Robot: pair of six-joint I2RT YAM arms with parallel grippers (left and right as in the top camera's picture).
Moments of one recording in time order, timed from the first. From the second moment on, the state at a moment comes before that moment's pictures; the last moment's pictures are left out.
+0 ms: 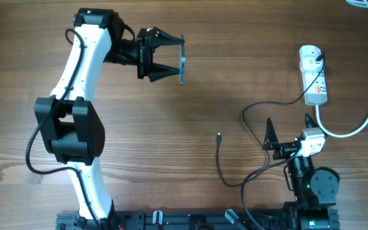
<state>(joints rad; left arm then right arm) -0.11 2.13 1.94 -1.68 1.53 -0.33 0.02 0.02 0.01 0.00 -0.08 -0.01</state>
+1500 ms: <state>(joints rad) -0.10 2.13 1.94 -1.68 1.53 -0.33 0.02 0.02 0.01 0.00 -0.08 -0.01</state>
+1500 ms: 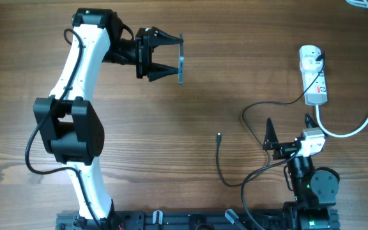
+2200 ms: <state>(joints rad) -0.10 2.13 1.94 -1.68 1.53 -0.33 0.02 0.02 0.01 0.04 -0.35 0.24</state>
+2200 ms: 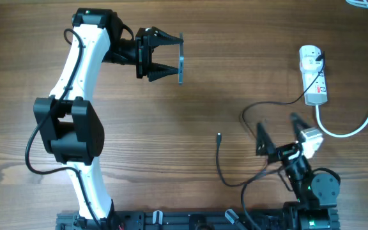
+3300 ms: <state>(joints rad) -0.10 2.13 1.94 -1.68 1.54 -0.33 0.31 1.09 1.00 -0.84 -0.47 0.64</state>
